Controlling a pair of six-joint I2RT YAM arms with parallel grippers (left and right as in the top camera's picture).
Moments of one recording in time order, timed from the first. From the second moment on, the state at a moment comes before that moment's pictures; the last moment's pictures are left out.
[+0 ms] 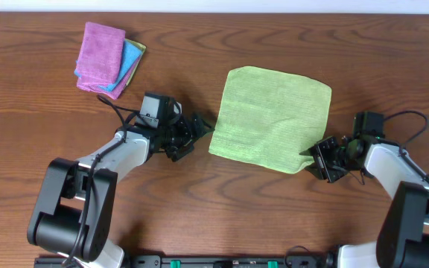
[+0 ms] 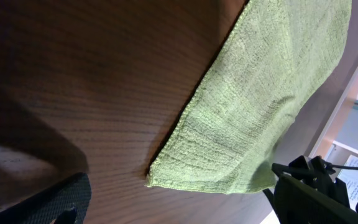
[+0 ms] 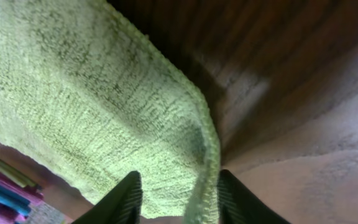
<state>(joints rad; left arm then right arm) -0.28 1.74 0.83 -0.13 0.64 -0.90 -0.20 1.62 0.74 -0.56 -0.52 0.96</state>
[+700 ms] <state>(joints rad) -0.40 1.79 0.85 -0.08 0.64 -0.92 -0.20 1.62 0.74 -0.58 -0.53 0.91</state>
